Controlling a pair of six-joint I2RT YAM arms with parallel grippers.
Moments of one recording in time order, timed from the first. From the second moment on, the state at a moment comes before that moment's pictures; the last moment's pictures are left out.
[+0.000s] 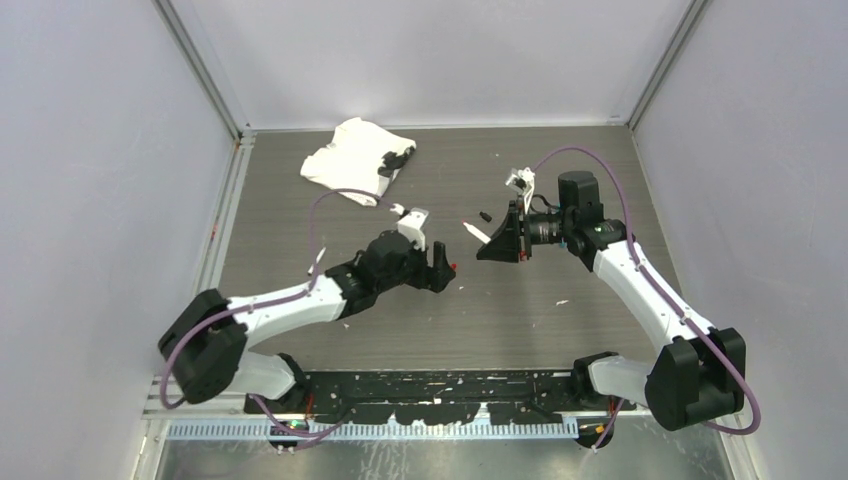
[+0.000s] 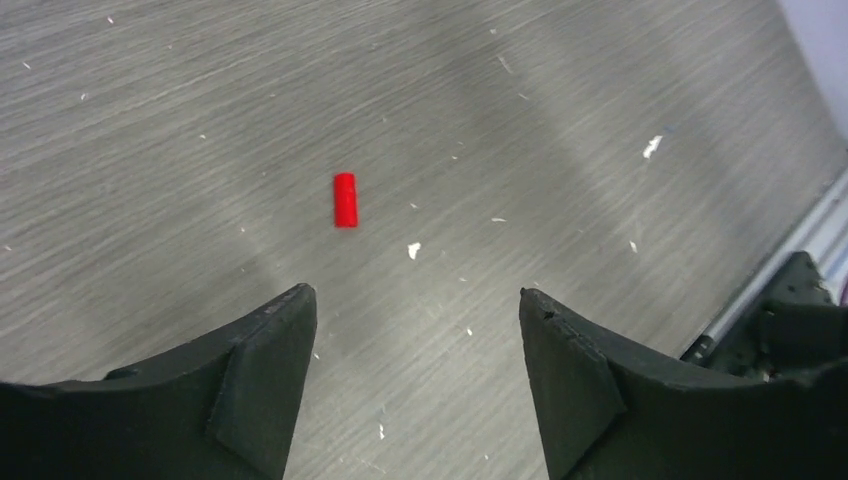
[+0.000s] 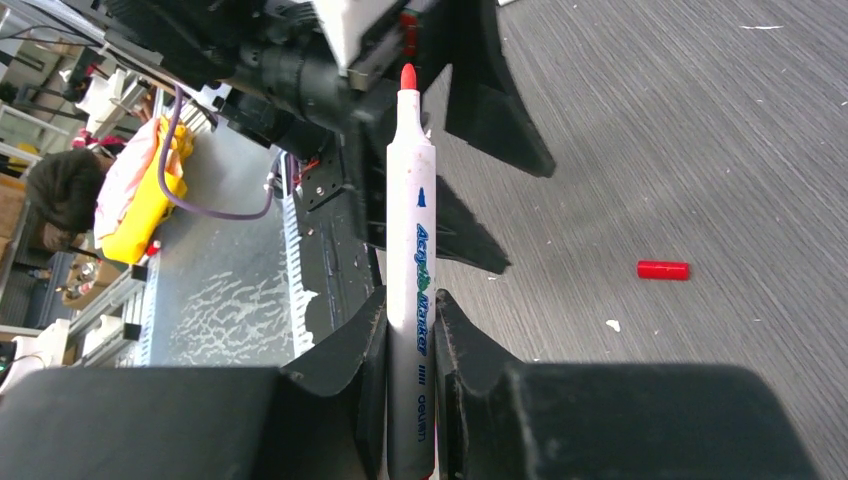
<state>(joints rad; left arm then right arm) -0.88 1.30 0.67 0.18 -0.04 -0.48 0.24 1.20 0.91 -0.33 -1.16 0.00</state>
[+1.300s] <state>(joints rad) -0.87 2.00 1.37 -0.39 -0.16 -0.39 0.22 1.20 0.91 -0.37 -1.14 -0.02</state>
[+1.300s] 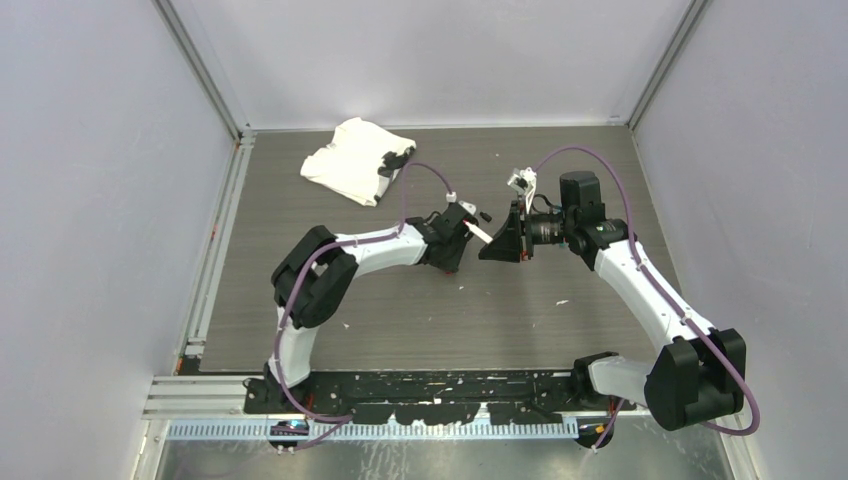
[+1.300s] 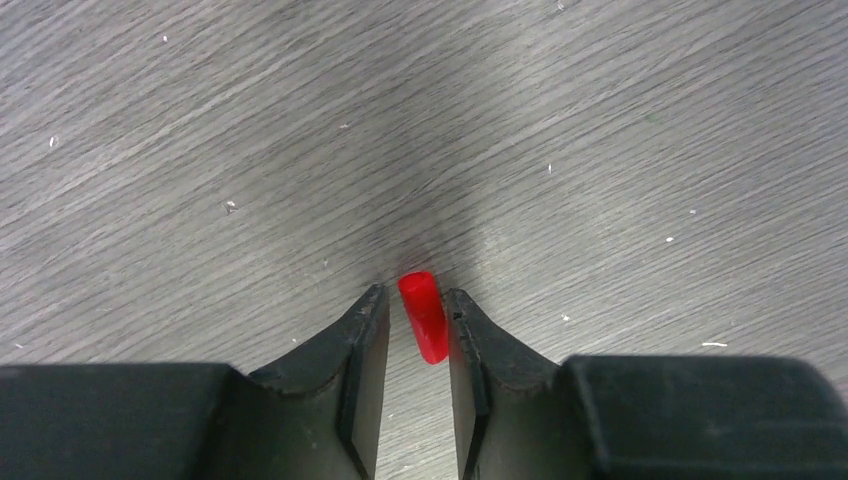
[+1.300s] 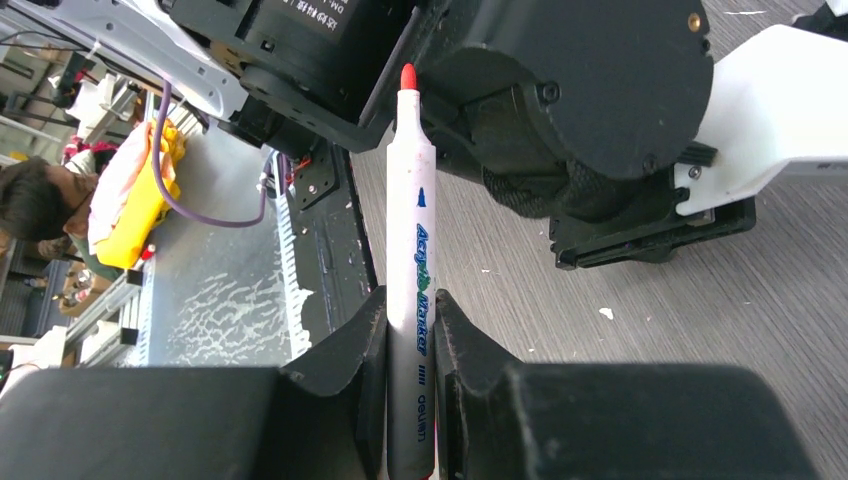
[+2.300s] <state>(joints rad) -0.87 1.91 1.27 -0.49 -0.27 -0.33 0.22 1.20 0.91 -0.37 -1.14 -0.02</state>
